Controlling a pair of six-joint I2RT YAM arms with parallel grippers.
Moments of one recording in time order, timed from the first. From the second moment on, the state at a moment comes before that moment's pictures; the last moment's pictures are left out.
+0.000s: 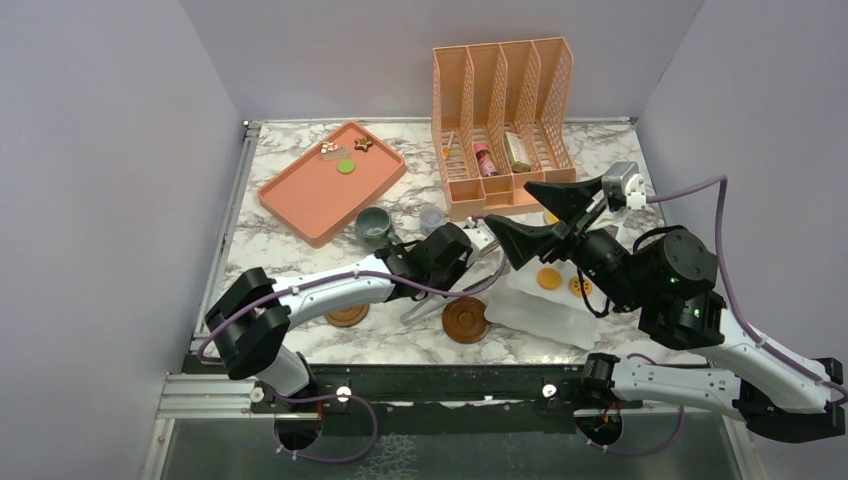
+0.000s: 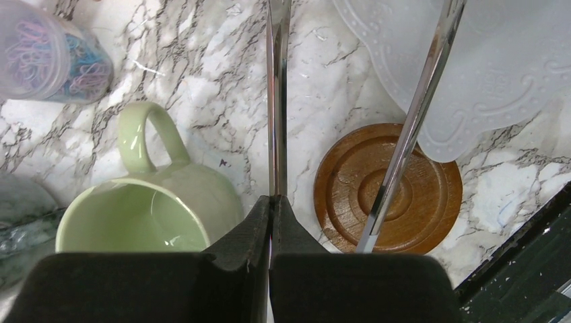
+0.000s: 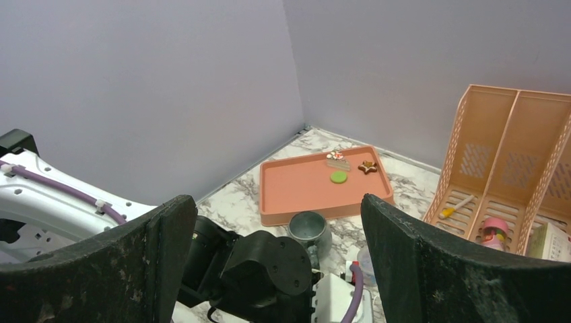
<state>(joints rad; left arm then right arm) -1.00 1.54 1.03 -0.32 -0.11 -0.05 1.14 0.77 1.14 -0.11 0.35 0.05</state>
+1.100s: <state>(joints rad) -0.72 1.23 1.06 -0.44 -0.42 -0.35 1.14 0.91 1.09 -0.07 0.22 0.25</state>
